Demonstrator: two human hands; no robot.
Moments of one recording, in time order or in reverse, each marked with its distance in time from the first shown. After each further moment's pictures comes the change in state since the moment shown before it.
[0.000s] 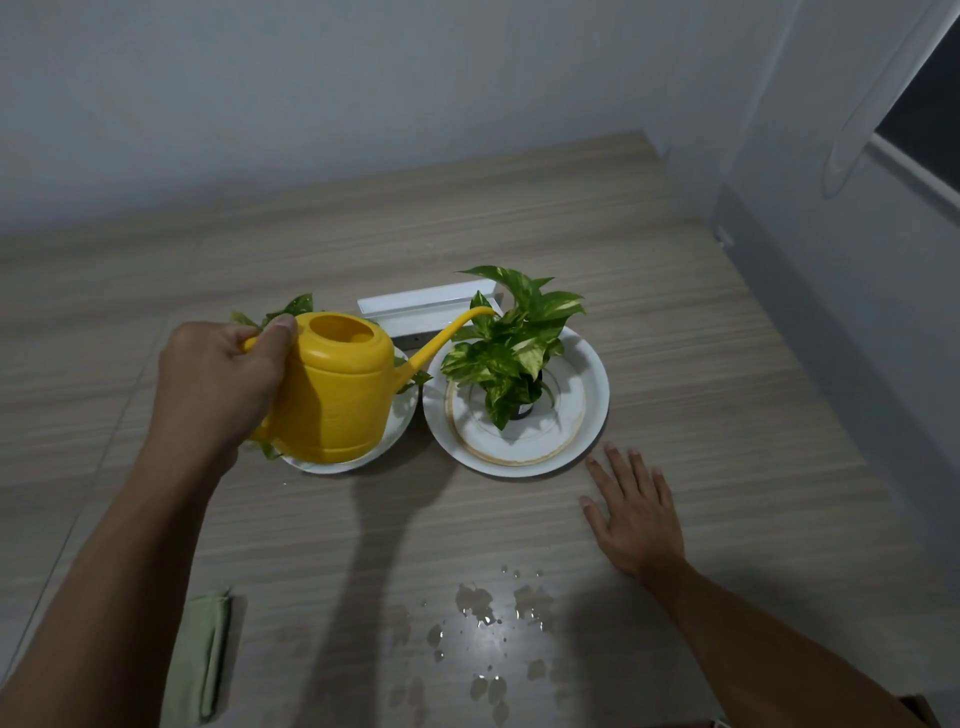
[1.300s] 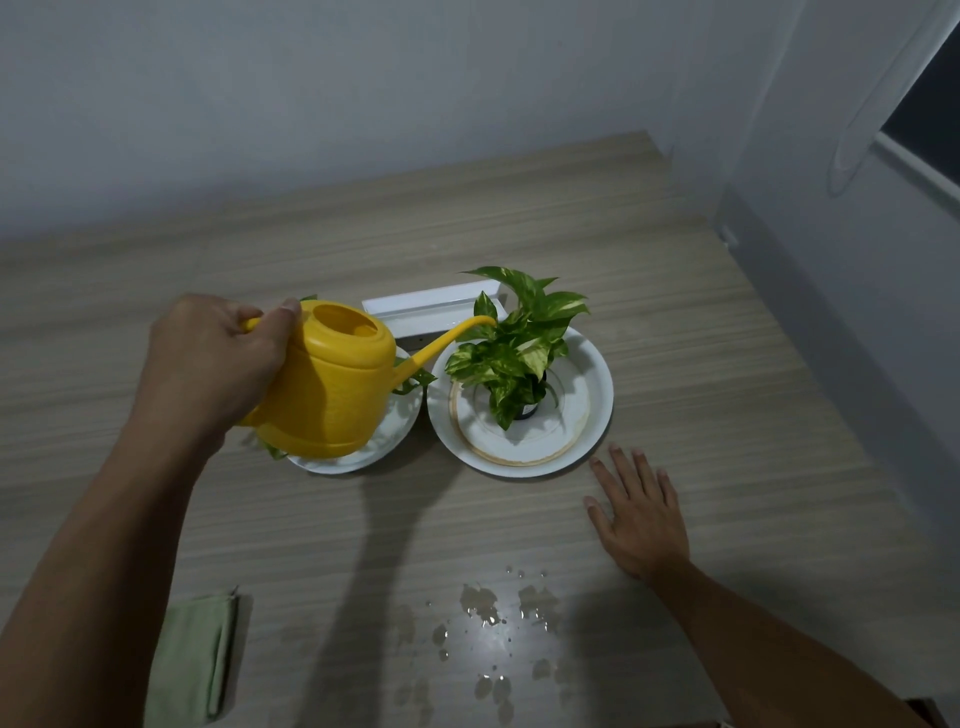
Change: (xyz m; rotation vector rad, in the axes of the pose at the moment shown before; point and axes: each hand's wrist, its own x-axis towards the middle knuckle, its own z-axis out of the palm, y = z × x) left_hand 0.007 0.019 -0.013 0.143 -0.033 0.040; right_hand -0.001 0.002 0.004 -0.013 0.036 -0.012
